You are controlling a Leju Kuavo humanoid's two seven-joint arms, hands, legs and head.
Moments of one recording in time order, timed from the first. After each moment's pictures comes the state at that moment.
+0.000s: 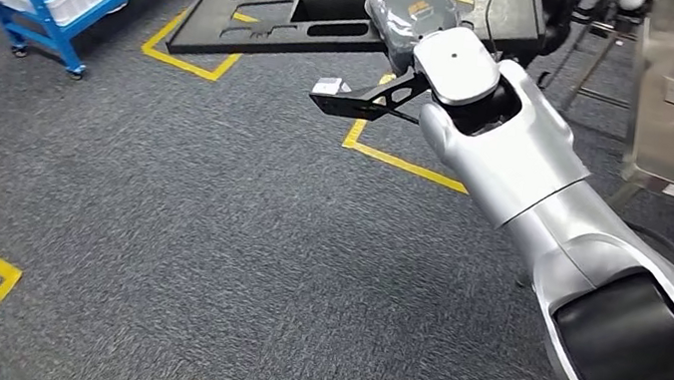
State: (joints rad) left arm -0.11 -0.19 1.27 -0.24 -0.38 -0.01 -0.21; right arm -1.41 0.09 0.80 -0.67 1.24 0.17 -0.08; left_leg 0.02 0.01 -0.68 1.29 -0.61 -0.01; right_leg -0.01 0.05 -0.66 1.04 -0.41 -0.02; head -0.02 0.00
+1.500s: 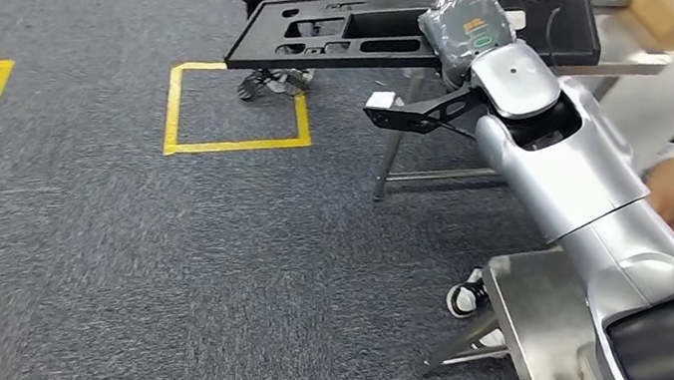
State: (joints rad) left arm -0.11 -0.19 1.28 -0.24 -0.32 0.00 -0.21; right arm -1.37 -0.11 0.81 -0.79 1.21 0.21 -0.10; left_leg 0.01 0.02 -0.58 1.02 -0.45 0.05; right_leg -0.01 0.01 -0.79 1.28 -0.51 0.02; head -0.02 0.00
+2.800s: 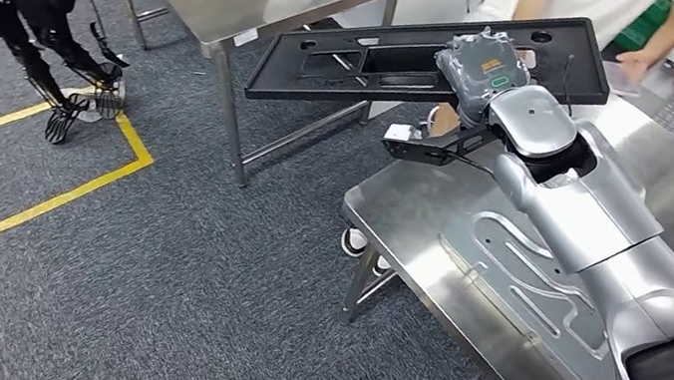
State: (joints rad) left arm -0.12 -0.19 1.28 -0.25 -0.32 0.01 -0.21; right arm -1.28 -0.20 0.81 -0.89 1.18 0.19 -0.10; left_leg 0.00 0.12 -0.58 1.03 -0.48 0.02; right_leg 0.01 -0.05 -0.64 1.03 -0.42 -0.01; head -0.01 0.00
